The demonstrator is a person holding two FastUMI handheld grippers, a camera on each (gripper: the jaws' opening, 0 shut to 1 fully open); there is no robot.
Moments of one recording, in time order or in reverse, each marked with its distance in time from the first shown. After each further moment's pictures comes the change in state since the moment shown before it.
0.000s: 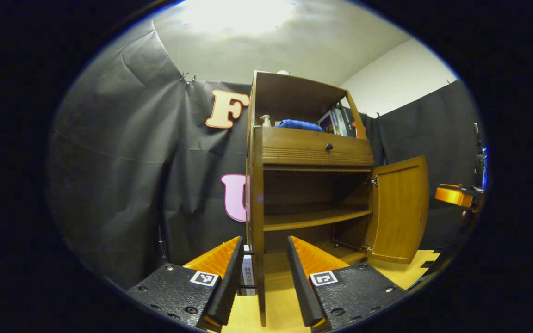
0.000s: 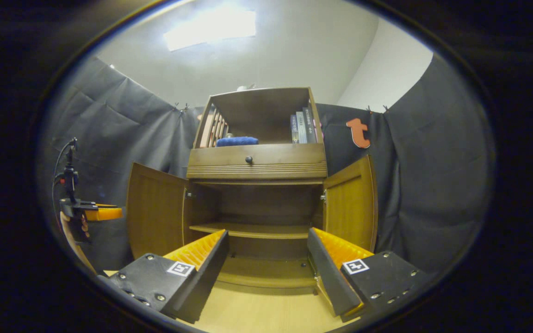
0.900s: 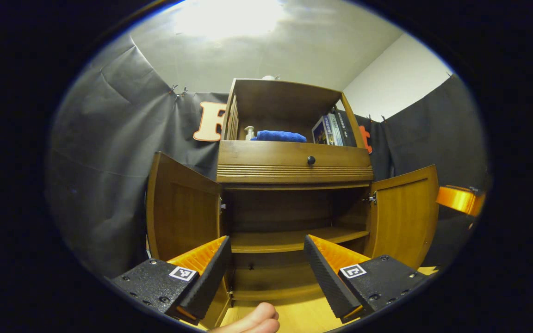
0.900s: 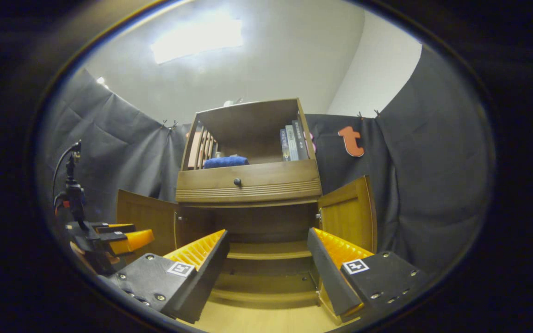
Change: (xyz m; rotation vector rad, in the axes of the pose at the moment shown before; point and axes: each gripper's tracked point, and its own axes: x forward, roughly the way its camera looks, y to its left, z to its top) left arm 0.087 -0.105 0.021 0.028 -0.045 0.092; right arm 0.043 -0.020 0.054 0.077 -0.108 -0.052
